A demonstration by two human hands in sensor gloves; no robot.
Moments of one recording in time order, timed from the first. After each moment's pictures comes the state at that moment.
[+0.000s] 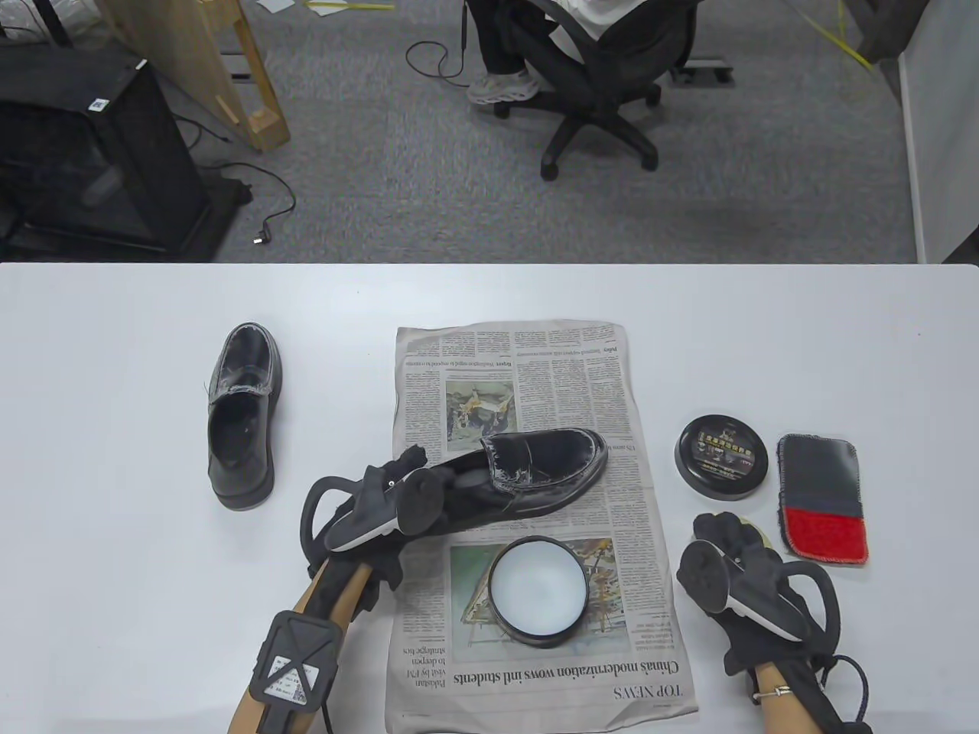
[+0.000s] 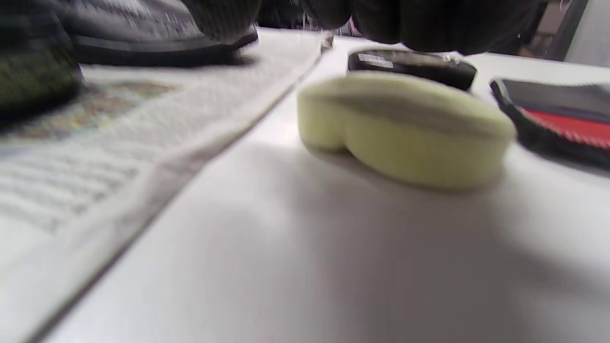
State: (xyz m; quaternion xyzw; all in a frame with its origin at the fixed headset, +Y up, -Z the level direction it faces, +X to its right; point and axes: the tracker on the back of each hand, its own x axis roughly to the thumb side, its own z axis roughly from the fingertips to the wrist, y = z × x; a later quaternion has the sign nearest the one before) left_hand -0.139 -0.731 -0.292 -0.07 -0.15 0.01 0.99; right_hand 0.239 -0.732 -0.207 -0.05 -0.08 -0.99 0.06
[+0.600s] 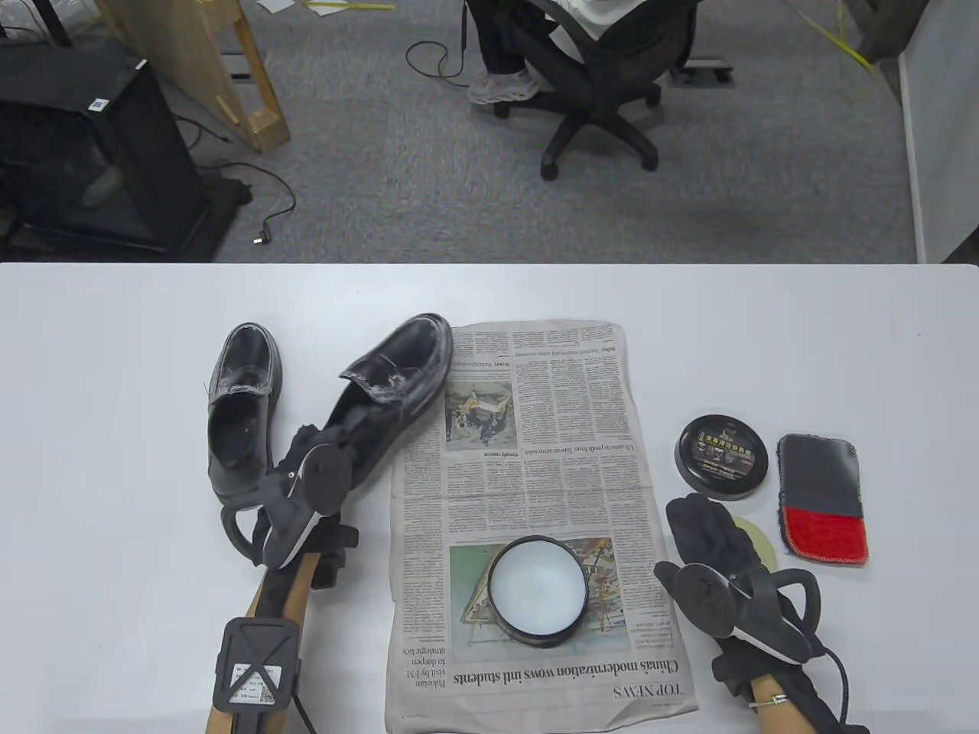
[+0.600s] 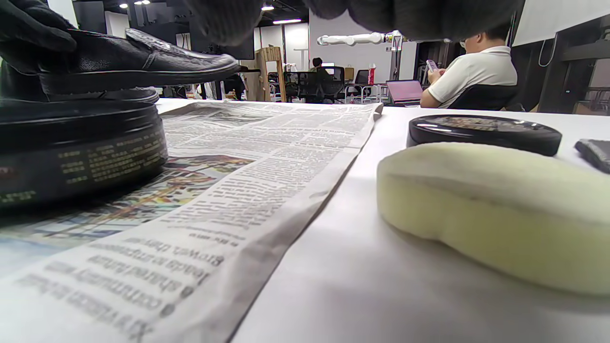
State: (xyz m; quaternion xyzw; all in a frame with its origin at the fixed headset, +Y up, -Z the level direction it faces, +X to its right) left_hand -0.231 -0.710 -0.290 0.12 0.14 0.04 0.98; right_hand 0.225 -0.723 -0.196 -0.11 0.01 -0.99 0.02
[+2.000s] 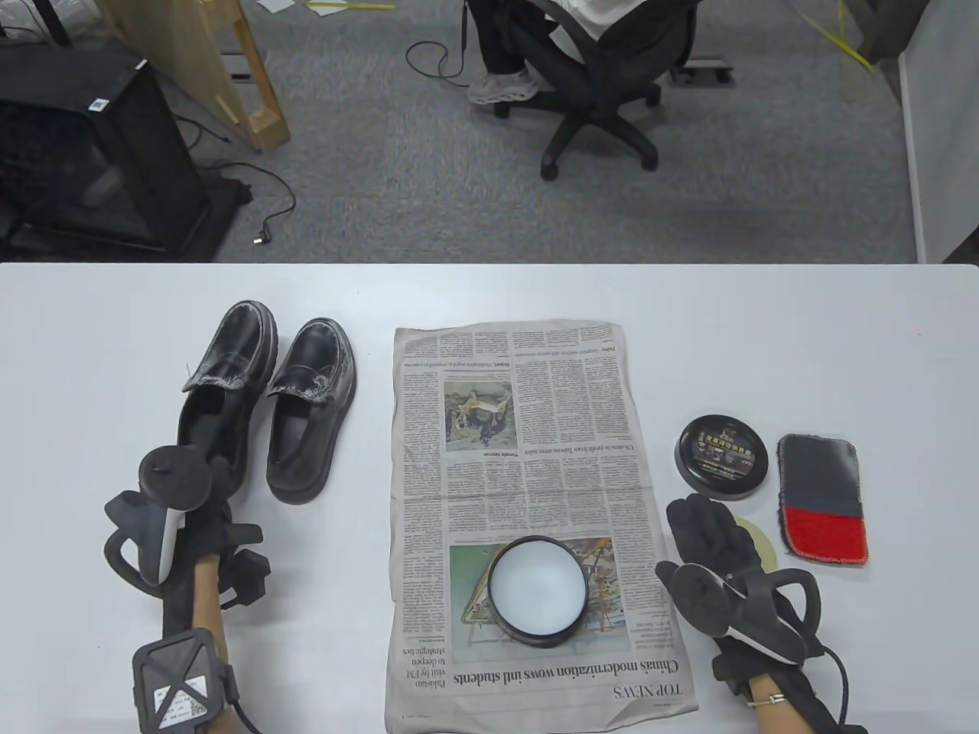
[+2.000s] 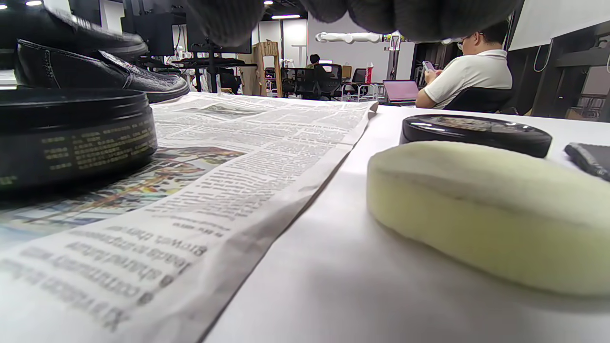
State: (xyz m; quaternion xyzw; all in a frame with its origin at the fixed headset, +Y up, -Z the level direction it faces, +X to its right) left_hand -0.338 -0.687 -0.259 0.06 0.25 0.17 0.95; right_hand 0.222 -0.721 -0.196 -0.11 0.00 -0.99 0.03
